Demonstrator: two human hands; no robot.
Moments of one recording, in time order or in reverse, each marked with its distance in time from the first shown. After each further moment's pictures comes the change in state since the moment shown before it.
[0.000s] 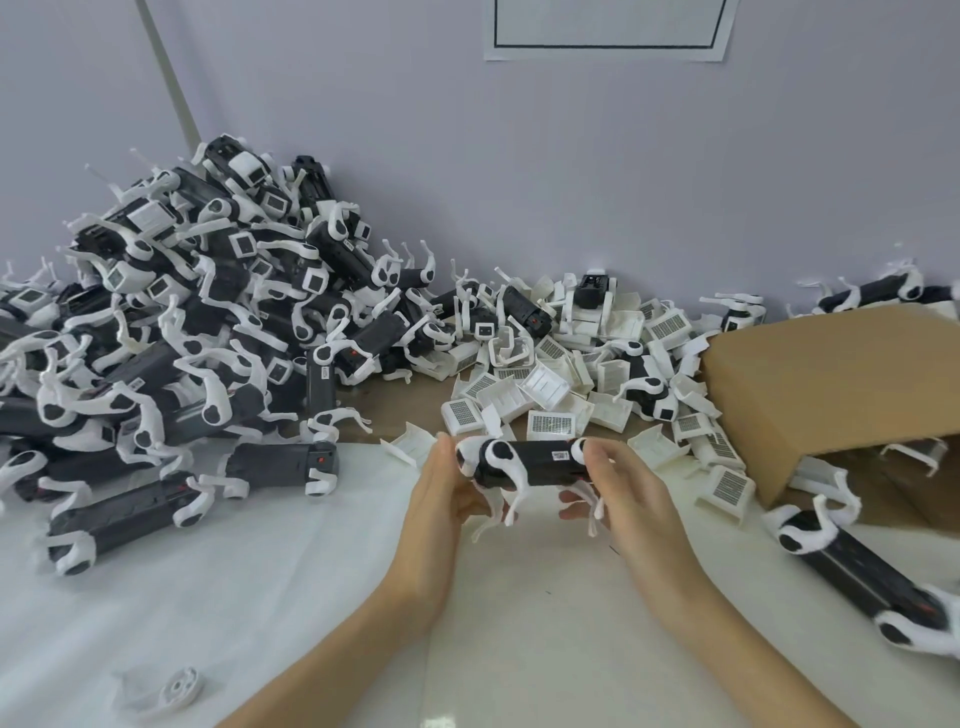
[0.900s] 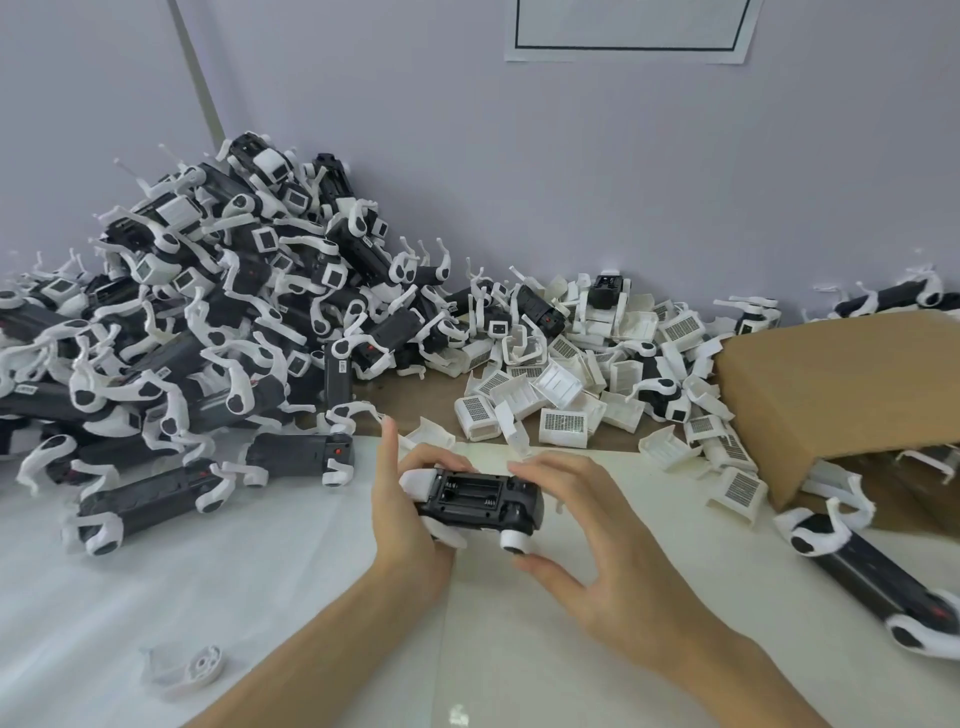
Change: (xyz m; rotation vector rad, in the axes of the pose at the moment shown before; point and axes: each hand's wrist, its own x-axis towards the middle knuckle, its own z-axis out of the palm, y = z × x) left_hand 0.000 0.016 -0.016 -0.397 0.319 -0.104; right_hand -0.028 0.006 0.008 -0.656 -0.323 -0.729
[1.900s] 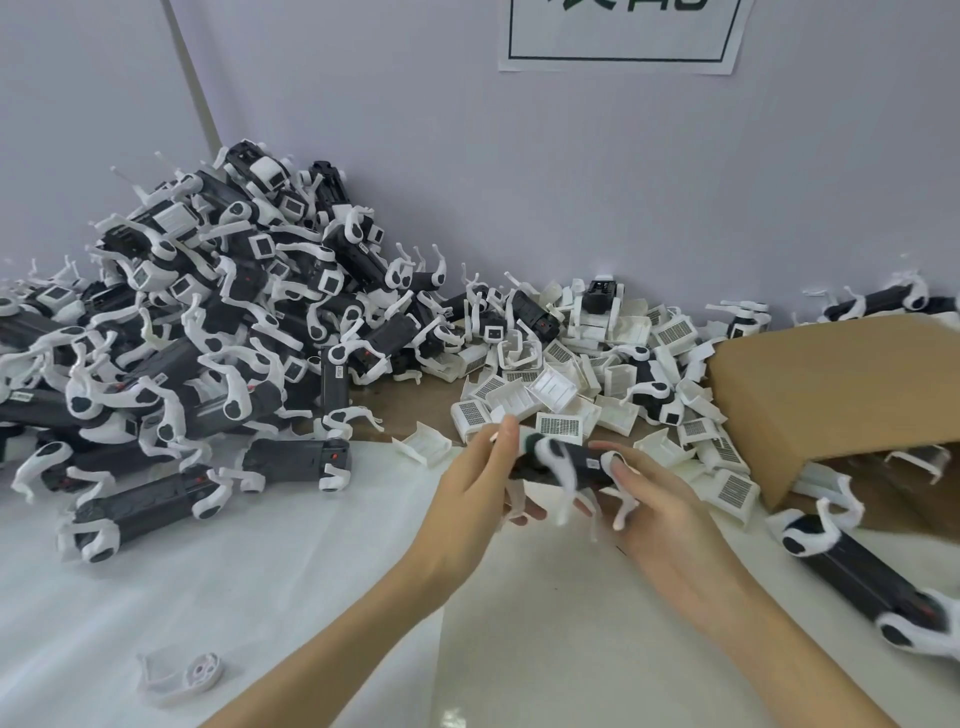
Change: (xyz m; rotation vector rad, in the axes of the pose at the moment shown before) left_hand -0.024 0.008 0.037 0.608 -0.391 0.118; right_hand 0.012 0.032 -0.026 1.129 0.308 0.773
